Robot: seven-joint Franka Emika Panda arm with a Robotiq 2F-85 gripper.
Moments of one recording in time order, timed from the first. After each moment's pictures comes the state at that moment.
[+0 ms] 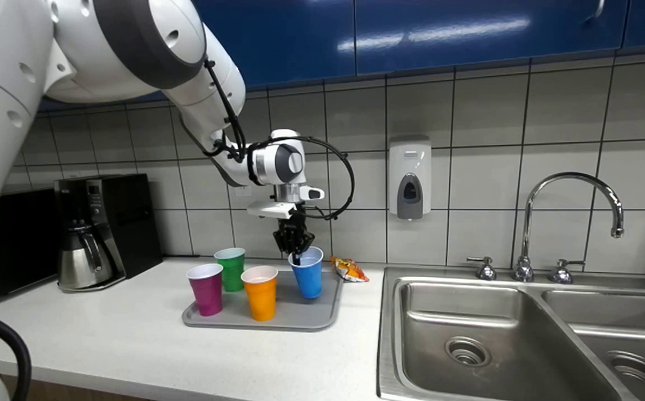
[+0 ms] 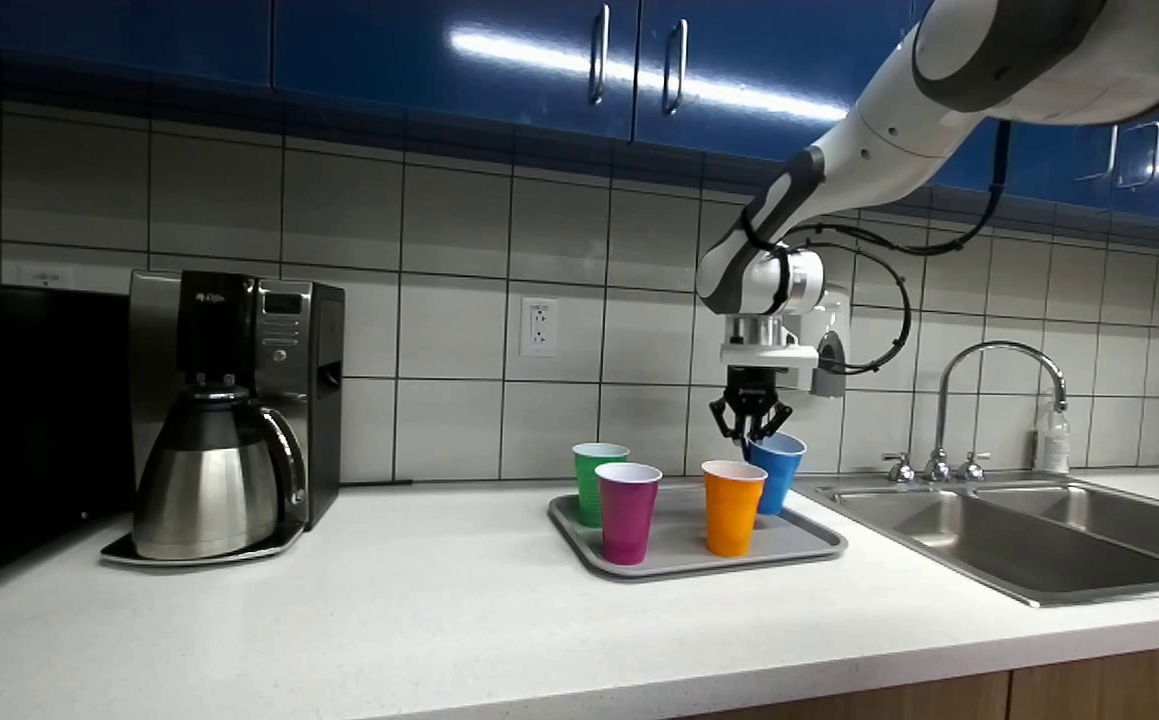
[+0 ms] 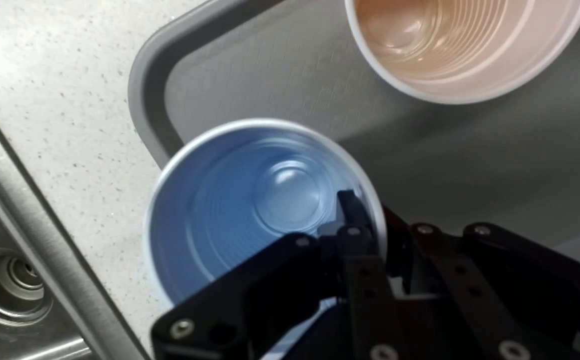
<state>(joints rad) 0.00 0.55 -0.08 -1.62 0.02 2.14 0.26</state>
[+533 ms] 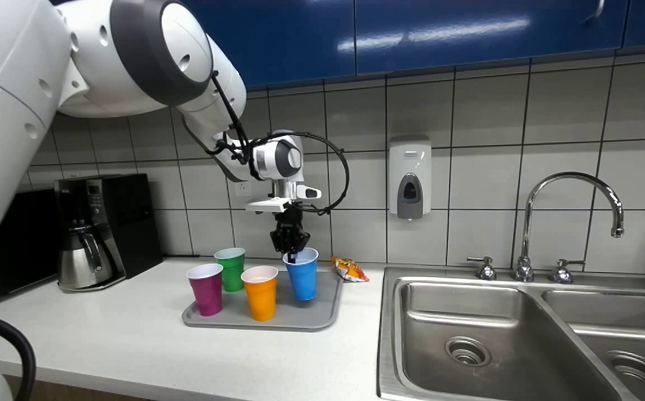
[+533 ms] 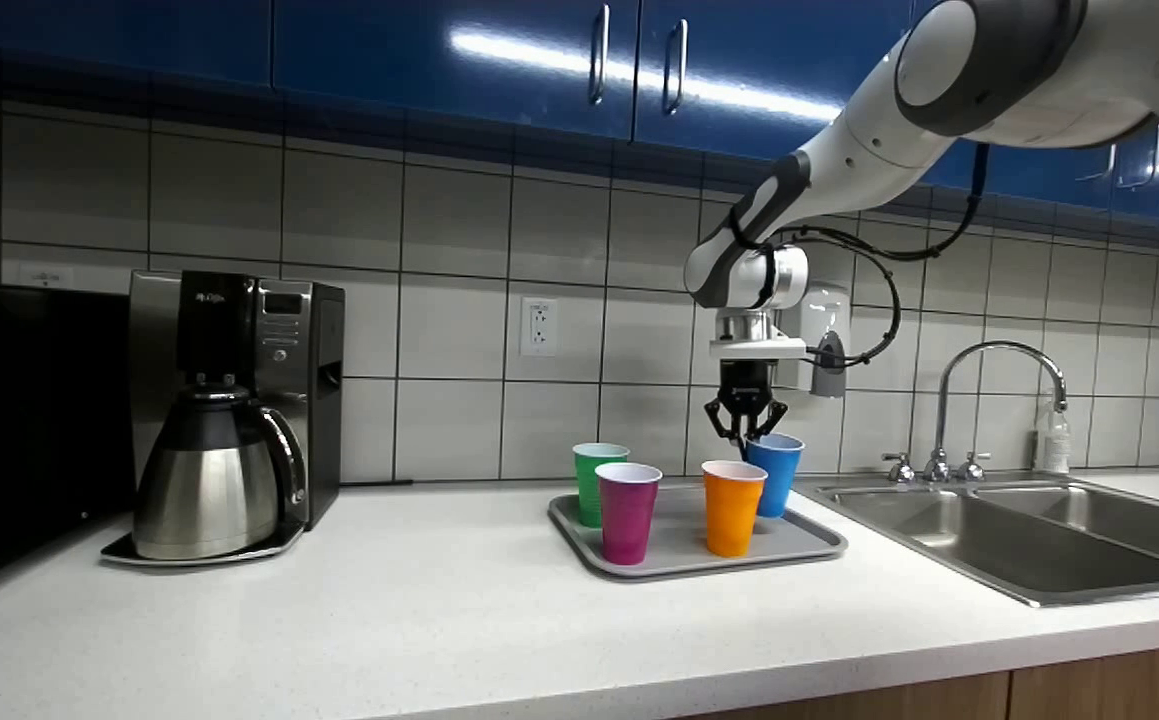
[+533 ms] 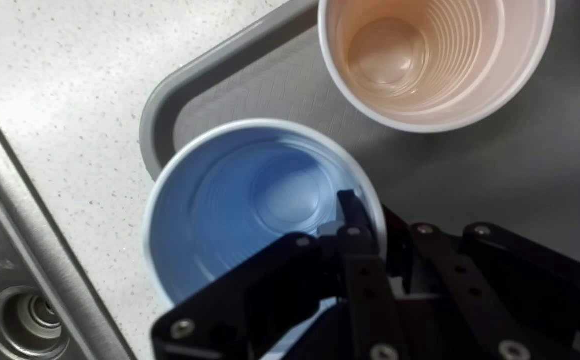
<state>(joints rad) 0.01 0.61 -0.08 -1.50 0.02 1.96 0.32</state>
